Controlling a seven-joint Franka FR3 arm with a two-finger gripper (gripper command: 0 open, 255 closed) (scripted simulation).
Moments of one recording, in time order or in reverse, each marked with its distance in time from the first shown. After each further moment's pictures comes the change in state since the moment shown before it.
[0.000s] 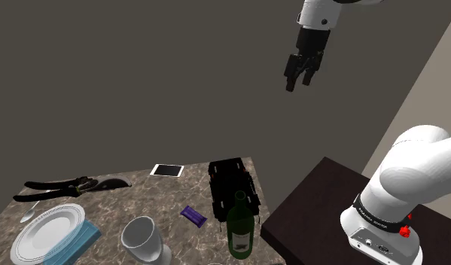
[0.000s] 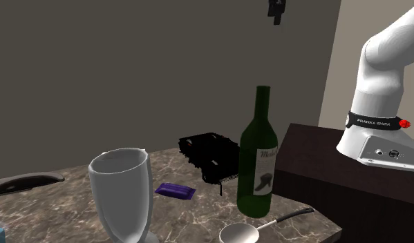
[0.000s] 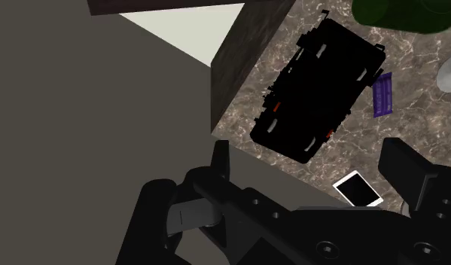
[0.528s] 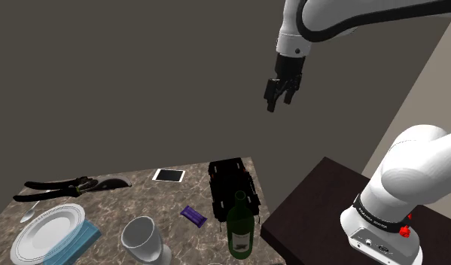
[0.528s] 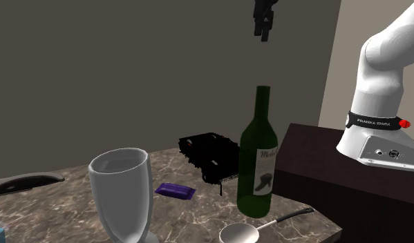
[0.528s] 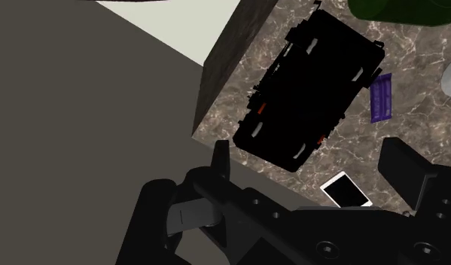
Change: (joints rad) arm 0.035 0.087 0.086 -0.097 0.044 0.182 0.054
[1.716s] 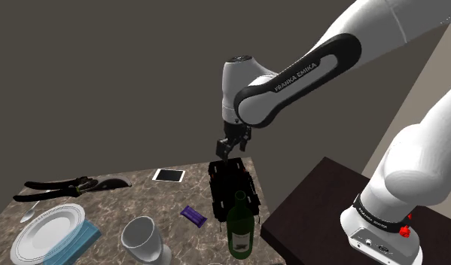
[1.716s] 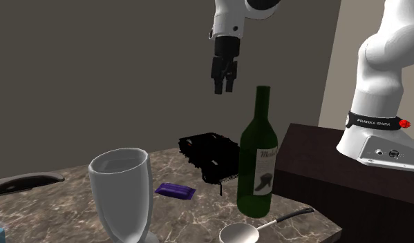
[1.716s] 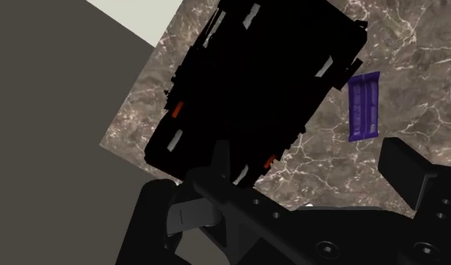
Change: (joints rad) arm 0.071 0.516 0.265 0.000 -0.002 0.516 0.226
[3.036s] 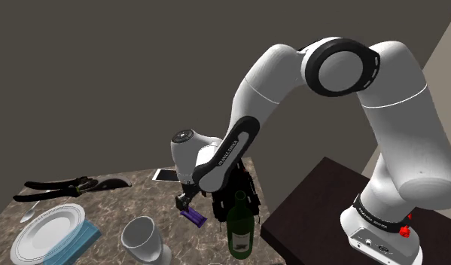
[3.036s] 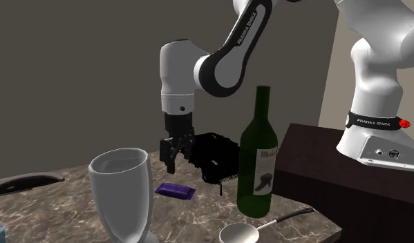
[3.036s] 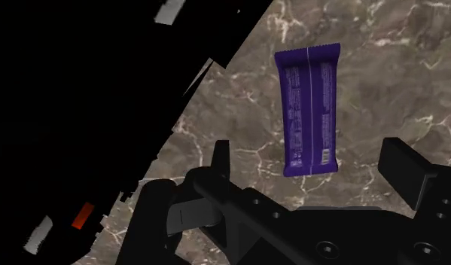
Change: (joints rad) arm 0.249 0.797 -0.056 0.486 -0.420 0.238 0.404
